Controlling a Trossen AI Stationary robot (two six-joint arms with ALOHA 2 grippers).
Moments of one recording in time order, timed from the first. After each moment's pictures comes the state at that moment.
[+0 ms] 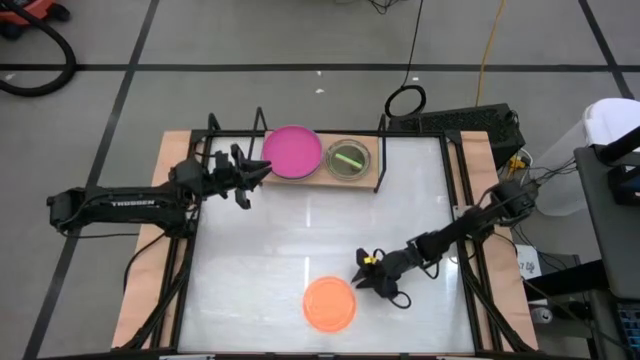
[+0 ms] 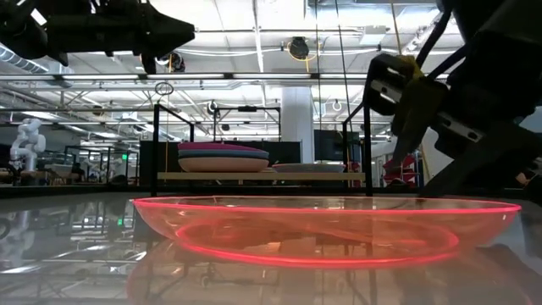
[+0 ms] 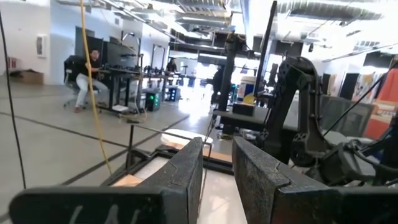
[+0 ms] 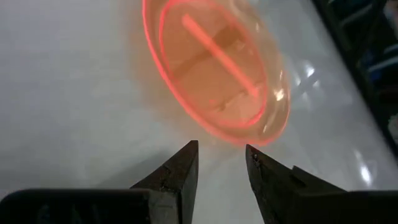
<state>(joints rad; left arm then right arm) 0.30 0.81 0.32 0.70 0.07 -0.15 0.44 1.71 0.49 0.64 0.03 -0.76</state>
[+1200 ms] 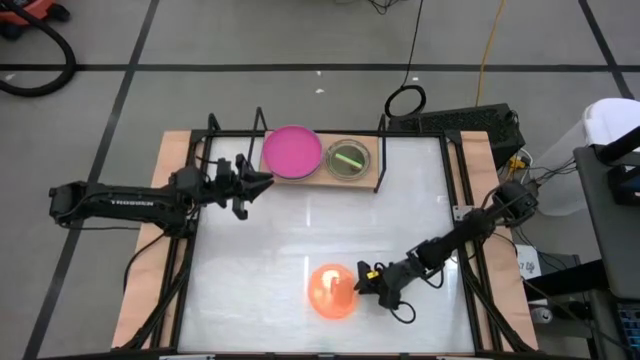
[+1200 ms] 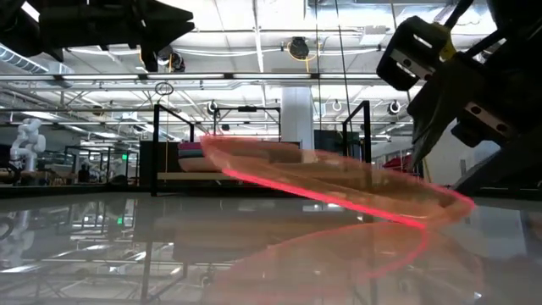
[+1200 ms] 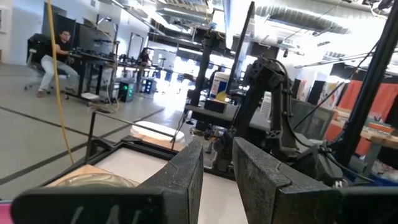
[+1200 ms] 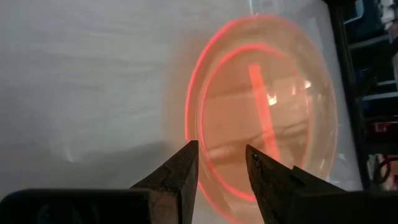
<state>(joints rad) 0.17 0.81 0.32 0.70 0.04 -0.24 0.54 1.72 0.51 0.46 0.16 -0.96</state>
